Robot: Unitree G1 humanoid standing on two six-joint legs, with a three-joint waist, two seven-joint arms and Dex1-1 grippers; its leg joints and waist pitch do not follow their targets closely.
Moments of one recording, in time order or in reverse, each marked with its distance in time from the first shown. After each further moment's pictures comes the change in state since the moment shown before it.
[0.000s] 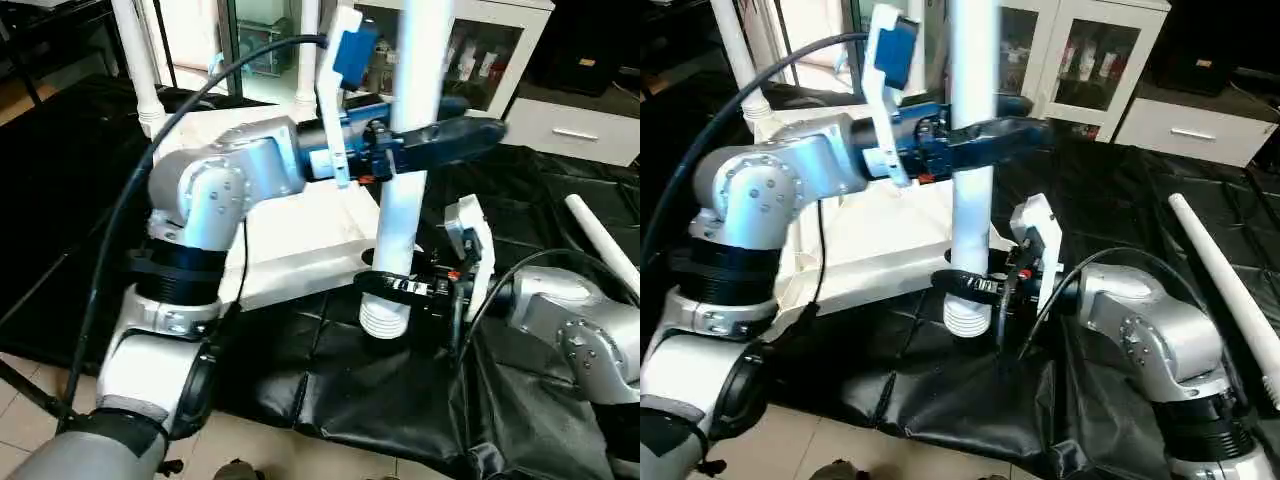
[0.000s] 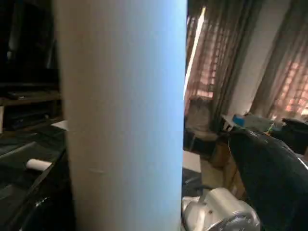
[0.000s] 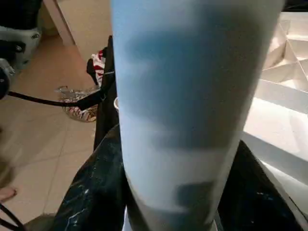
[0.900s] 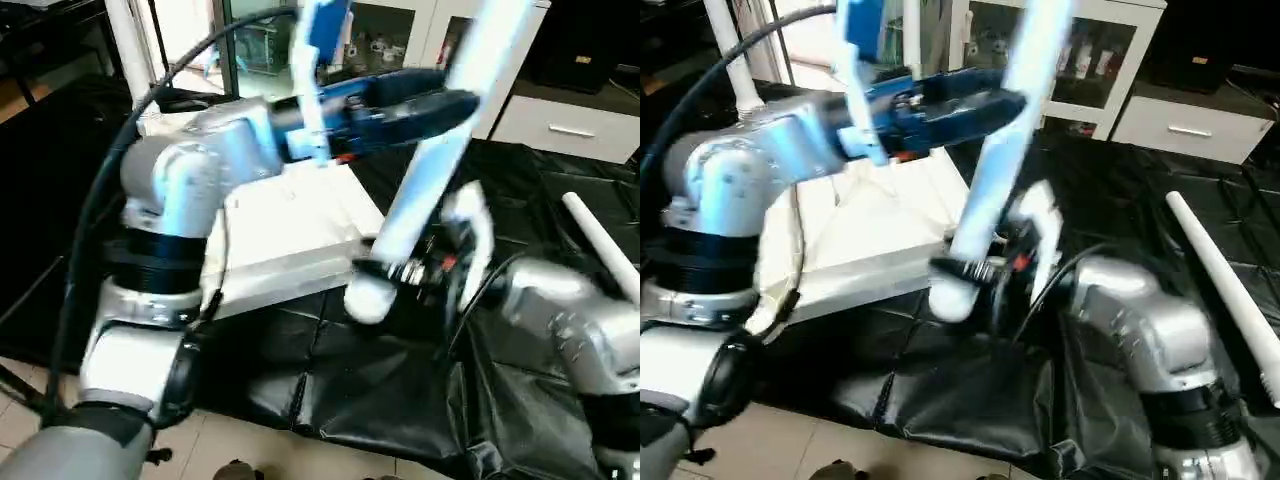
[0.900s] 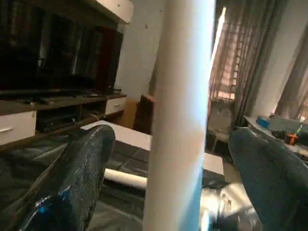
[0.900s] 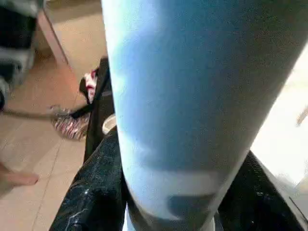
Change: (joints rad) left arm -0.006 0.101 0.045 0.010 0.020 -0.011 -0.005; right arm -0.051 0.046 -0.079 0.042 0.038 -0.021 -0.022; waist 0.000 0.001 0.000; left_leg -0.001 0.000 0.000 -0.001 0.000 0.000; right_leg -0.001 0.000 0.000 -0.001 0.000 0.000
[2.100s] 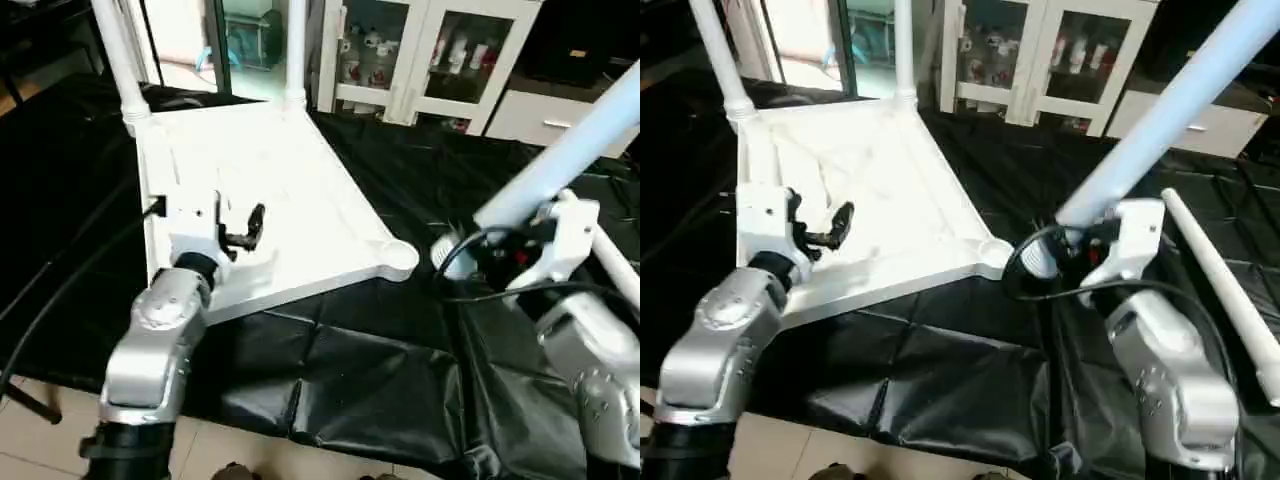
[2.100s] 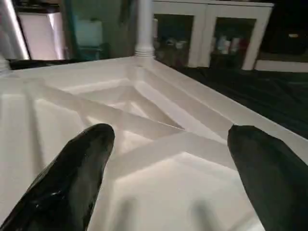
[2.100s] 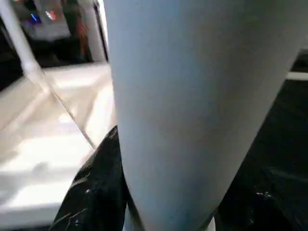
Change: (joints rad) left arm 0.751 -0.067 -0.031 -0.294 0.611 -0.449 0.761; right arm 0.294 0.193 -0.196 -0.174 -0.254 -0.142 -0.607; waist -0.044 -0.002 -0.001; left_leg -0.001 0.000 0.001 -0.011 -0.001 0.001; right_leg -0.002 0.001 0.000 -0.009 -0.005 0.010
